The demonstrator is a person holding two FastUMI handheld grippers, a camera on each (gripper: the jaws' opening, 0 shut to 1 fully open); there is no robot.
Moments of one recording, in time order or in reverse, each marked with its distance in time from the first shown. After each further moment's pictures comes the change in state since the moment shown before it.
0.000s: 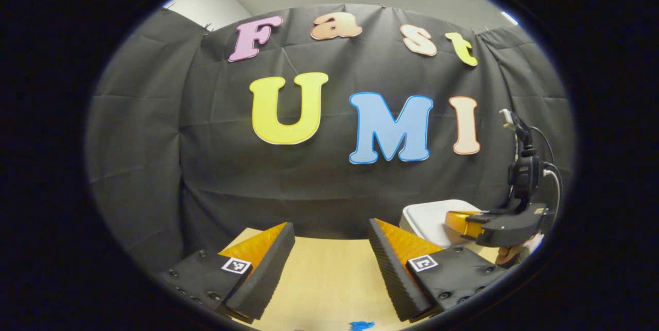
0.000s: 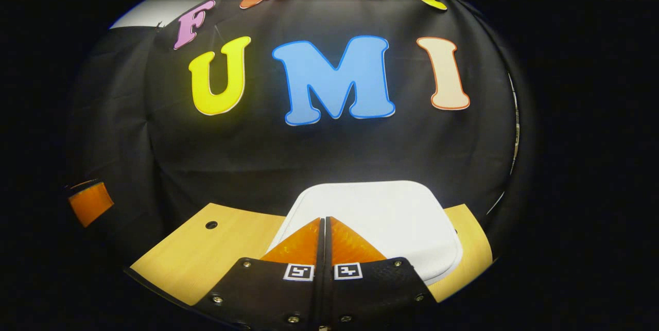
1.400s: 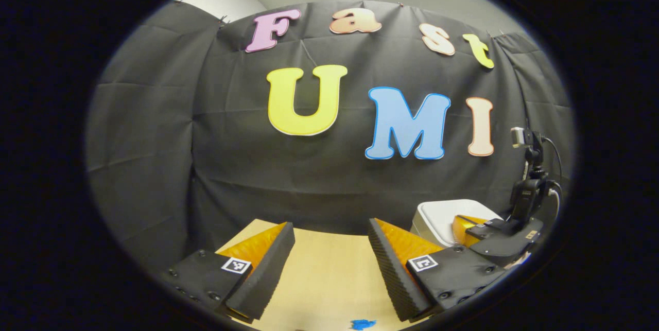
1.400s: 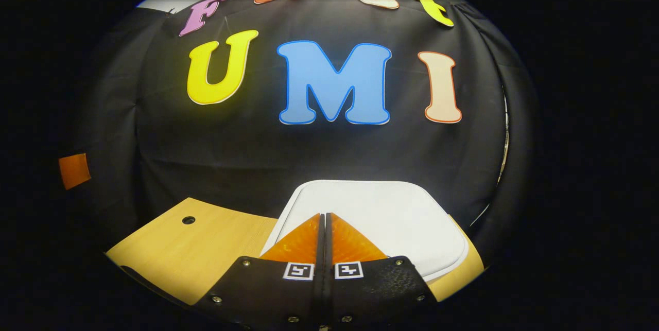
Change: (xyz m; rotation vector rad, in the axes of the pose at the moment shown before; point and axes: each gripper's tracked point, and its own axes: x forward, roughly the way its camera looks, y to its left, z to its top) left arm -0.001 0.026 -0.016 -0.055 0.024 0.059; right arm 0.003 0.004 -0.005 -0.101 -0.088 -0.123
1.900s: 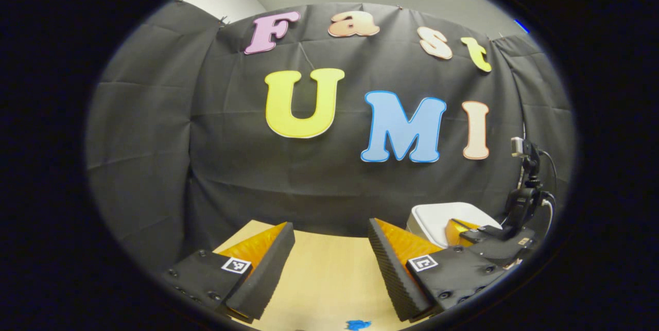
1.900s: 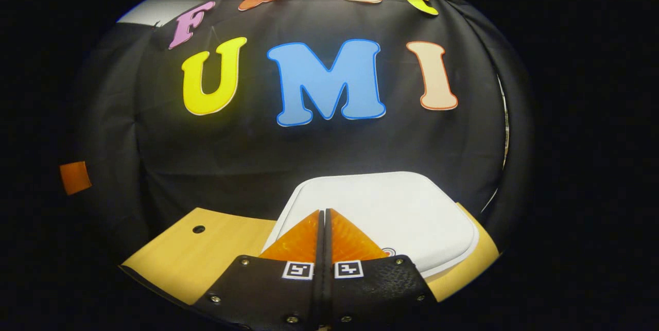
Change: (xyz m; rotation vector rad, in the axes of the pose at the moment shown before) left arm -0.013 -0.006 0.008 -0.016 -0.023 -0.018; right arm 0.001 0.002 -0.006 0.129 -0.016 0.032
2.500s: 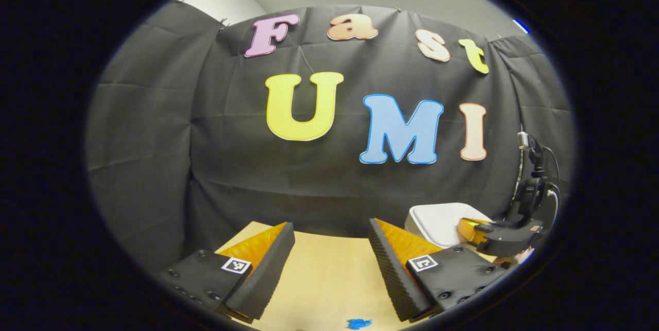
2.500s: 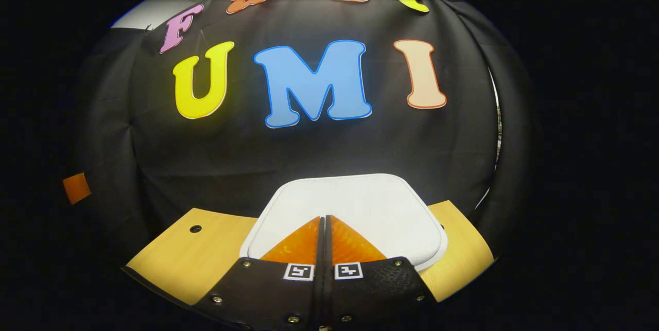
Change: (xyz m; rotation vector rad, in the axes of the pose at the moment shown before) left arm -0.010 -0.003 0.000 0.010 -0.005 -0.007; right arm -0.019 -0.034 0.004 0.005 0.022 -0.038
